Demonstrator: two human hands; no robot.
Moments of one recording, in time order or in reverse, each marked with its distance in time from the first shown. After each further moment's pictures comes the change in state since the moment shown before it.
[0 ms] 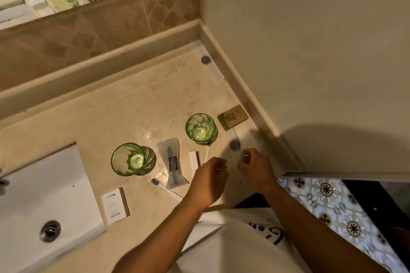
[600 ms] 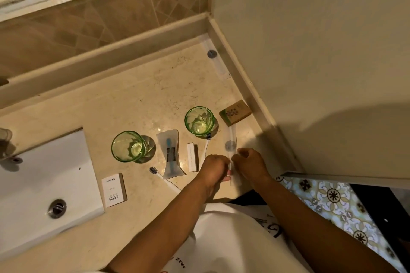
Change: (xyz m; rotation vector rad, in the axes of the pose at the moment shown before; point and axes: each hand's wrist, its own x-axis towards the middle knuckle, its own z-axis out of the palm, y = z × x) left_hand 0.032 0.005 0.040 -0.482 0.050 -0.425; right_hand 0.010 0.005 0.006 0.362 -0.151 0.174
